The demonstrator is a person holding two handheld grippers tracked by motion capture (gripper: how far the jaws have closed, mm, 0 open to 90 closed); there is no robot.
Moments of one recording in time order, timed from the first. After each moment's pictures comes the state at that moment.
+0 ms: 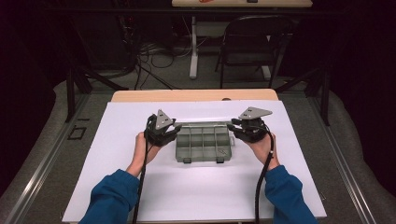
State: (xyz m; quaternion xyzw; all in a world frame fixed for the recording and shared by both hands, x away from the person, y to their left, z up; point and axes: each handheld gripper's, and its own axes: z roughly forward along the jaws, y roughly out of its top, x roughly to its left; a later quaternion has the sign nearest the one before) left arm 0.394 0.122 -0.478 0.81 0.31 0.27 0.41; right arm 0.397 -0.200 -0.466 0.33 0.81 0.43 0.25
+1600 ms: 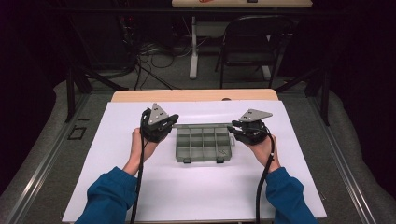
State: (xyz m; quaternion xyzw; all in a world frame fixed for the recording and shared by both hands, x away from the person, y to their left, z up) left arm 0.387 0.126 -0.445 0.79 0.31 0.26 0.45; right arm 0.391 -0.200 -0.467 0.33 0.81 0.42 0.25
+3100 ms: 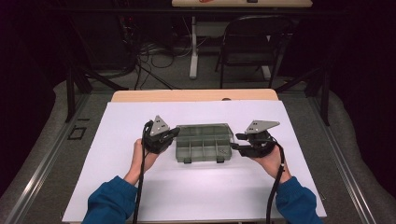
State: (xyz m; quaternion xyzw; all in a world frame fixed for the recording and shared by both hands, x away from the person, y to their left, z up) left arm 0.371 0.128 -0.477 0.81 0.31 0.23 0.44; right arm 0.355 -0.215 -0.467 0.30 0.84 0.42 0.18
